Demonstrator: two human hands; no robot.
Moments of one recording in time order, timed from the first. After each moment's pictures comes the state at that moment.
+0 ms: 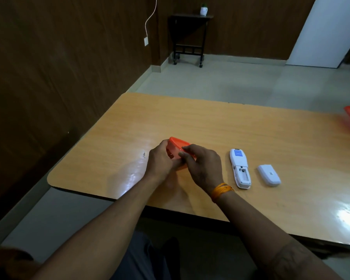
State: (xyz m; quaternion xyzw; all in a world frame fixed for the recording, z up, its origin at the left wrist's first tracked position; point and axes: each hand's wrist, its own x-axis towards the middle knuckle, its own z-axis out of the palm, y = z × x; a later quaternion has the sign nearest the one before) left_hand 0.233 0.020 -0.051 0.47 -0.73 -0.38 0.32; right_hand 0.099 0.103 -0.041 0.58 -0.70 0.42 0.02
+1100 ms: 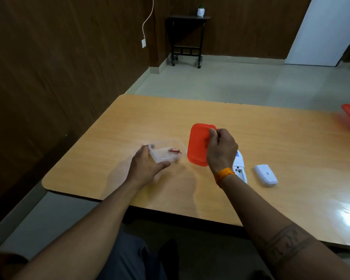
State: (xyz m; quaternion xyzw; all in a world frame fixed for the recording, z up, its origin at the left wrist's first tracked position) left_hand 0.266 0.001 -0.071 0.52 -0.74 -0.33 0.28; right_hand 0.045 0.079 -0.034 0.34 -0.75 0.57 -0.03
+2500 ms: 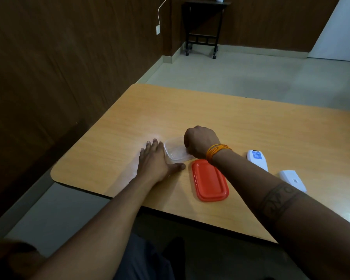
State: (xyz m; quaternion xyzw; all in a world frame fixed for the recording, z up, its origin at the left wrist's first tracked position) left_hand 0.261 -0.012 -0.068 0.58 -0.79 -0.19 0.08; right_hand 0.085 -0.007 -0.026 0.70 -0.72 0.01 0.02
